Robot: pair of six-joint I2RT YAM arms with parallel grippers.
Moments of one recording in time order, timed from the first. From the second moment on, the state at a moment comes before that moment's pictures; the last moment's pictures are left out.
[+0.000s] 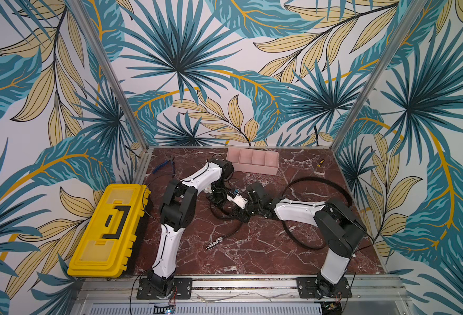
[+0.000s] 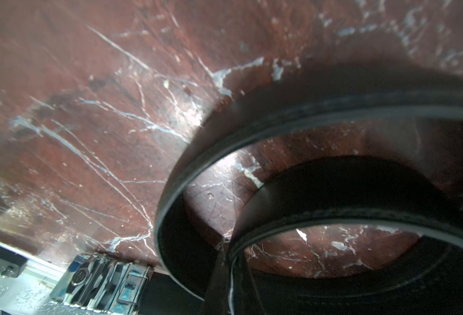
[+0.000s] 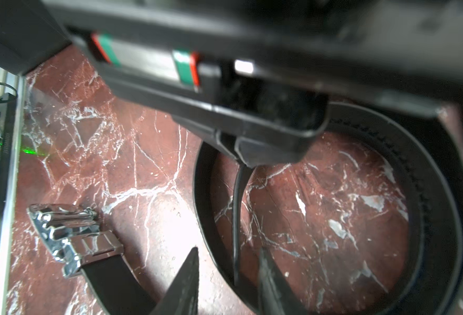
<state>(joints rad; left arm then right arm) -0.47 2.19 1.80 -1.34 0.17 -1.29 0.70 1.82 1.00 0.01 -0.42 -0.14</state>
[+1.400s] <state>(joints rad) -0.48 2.19 1.82 -1.35 0.18 -1.25 0.69 1.87 1.06 0.03 -0.43 -0.05</state>
